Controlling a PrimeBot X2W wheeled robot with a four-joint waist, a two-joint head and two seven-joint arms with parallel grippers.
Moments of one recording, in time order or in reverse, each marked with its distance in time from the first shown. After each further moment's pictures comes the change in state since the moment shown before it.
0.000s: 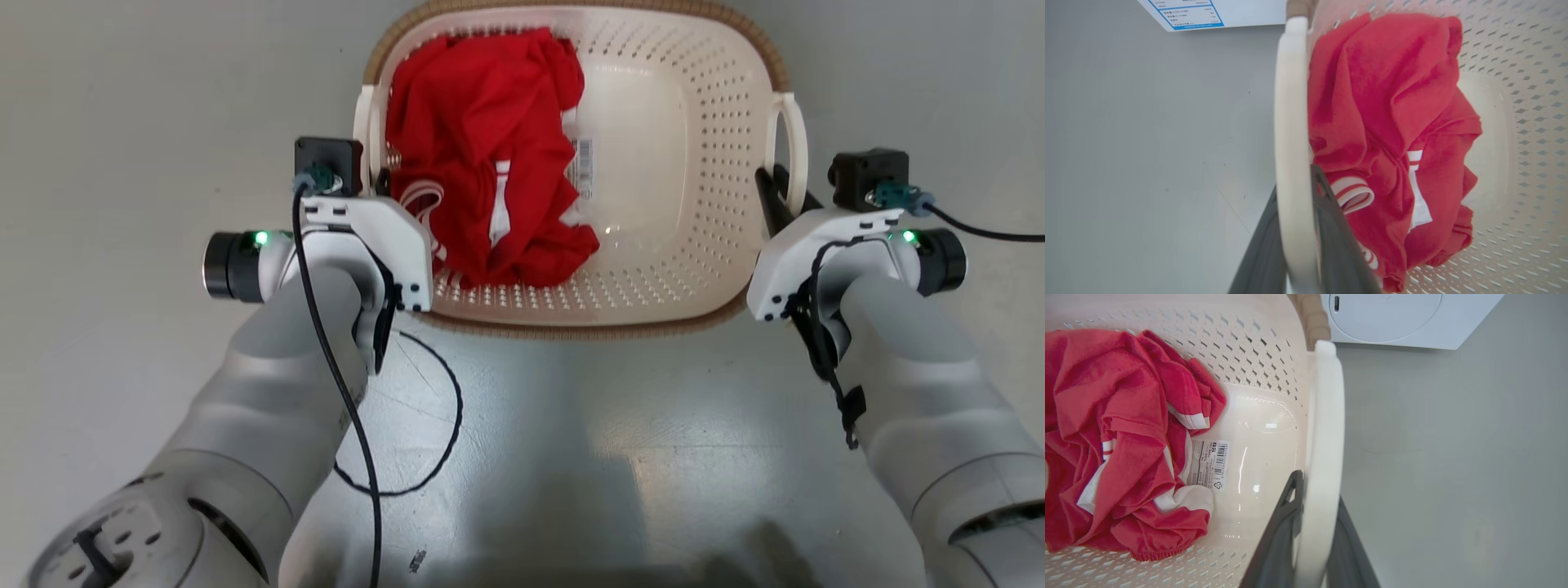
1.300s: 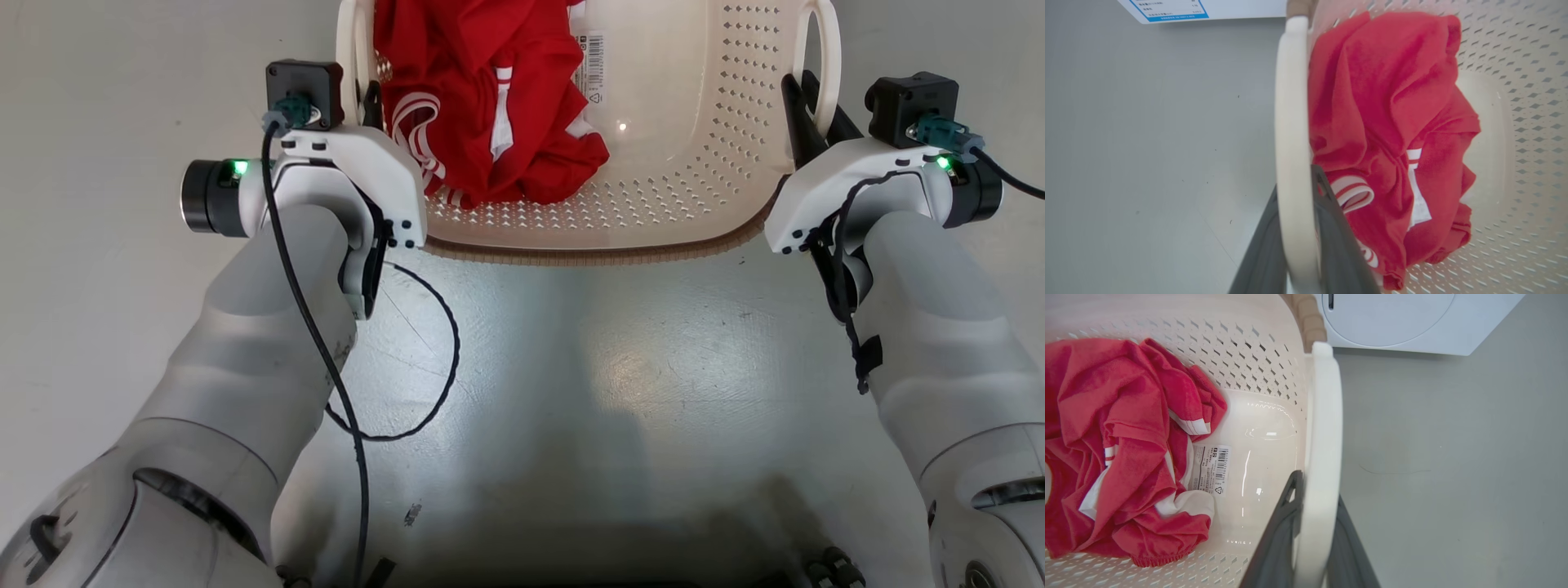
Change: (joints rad) left arm -0.058 0.024 0.246 -0.081 0.238 -0.002 -0.012; right arm -0.048 0.000 -0.204 -0.118 -0.197 0.007 -0.027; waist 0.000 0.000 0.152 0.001
